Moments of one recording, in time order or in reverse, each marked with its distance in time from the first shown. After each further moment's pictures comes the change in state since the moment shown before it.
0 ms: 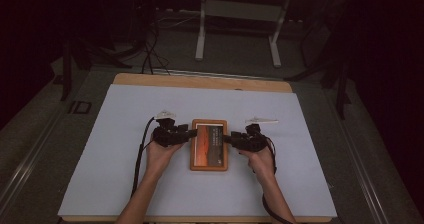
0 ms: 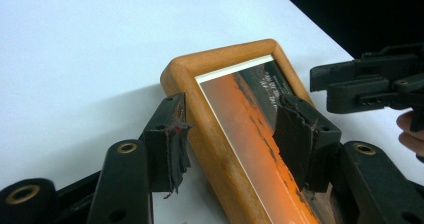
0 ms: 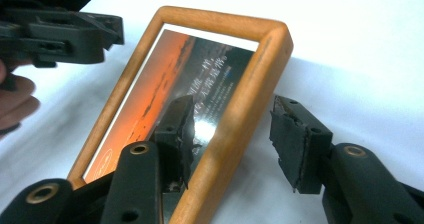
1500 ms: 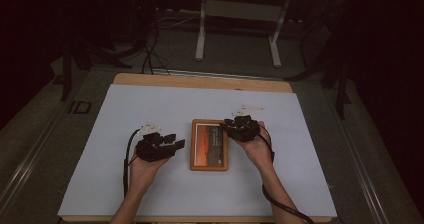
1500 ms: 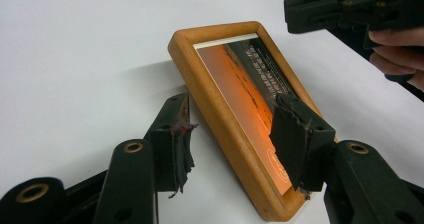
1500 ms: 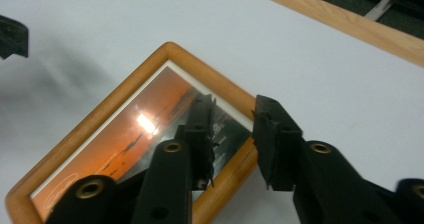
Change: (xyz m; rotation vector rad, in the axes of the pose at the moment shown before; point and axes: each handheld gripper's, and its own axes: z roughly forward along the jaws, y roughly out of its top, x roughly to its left) left arm -0.013 -0.027 -0.054 -0.031 0.034 0.041; right arm 0.029 0.041 0.006 0.000 -0.133 -0.351
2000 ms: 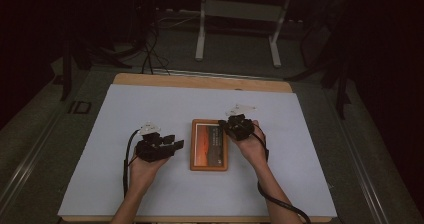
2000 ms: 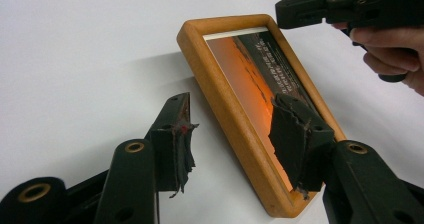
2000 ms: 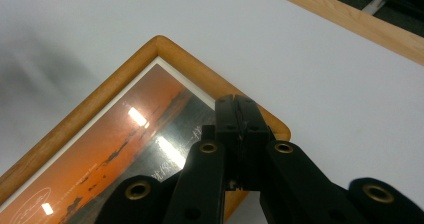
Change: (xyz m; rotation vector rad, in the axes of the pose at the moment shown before) left arm 0.003 -0.002 0.002 0.021 0.019 -0.021; right arm 0.003 0.001 0.020 0.033 -0.030 -0.022
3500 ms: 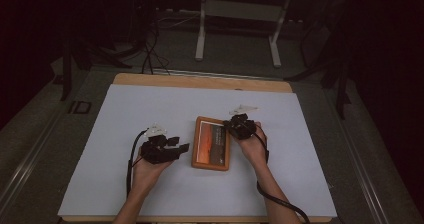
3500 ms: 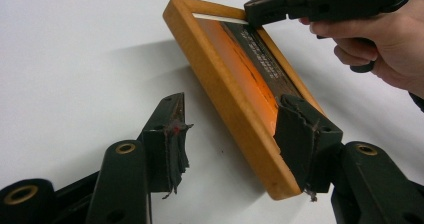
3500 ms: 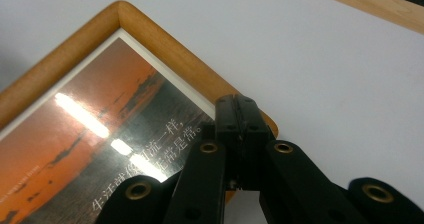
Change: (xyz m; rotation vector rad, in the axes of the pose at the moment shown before) left arm -0.012 0.000 0.006 0.028 -0.025 0.046; right arm -0.016 -0.014 0.013 0.038 -0.053 0.072
